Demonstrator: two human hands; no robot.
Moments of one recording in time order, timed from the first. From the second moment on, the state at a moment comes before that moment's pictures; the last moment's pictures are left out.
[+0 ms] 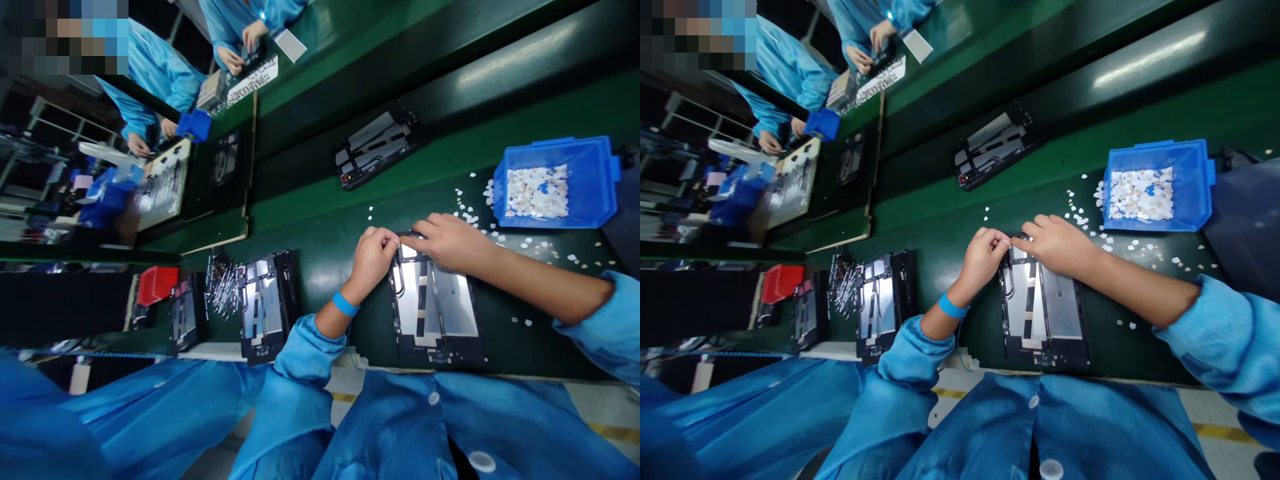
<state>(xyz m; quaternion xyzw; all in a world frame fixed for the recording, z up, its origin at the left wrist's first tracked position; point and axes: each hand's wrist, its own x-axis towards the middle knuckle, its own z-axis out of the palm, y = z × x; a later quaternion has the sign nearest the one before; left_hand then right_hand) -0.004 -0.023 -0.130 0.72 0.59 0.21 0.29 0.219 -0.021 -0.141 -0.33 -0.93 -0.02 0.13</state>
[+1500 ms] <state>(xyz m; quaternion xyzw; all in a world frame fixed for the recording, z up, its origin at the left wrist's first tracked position) -0.022 -0.156 -0.122 0.65 0.59 0.22 0.42 0.258 -0.179 -0.146 -0.60 -0.67 0.40 0.17</state>
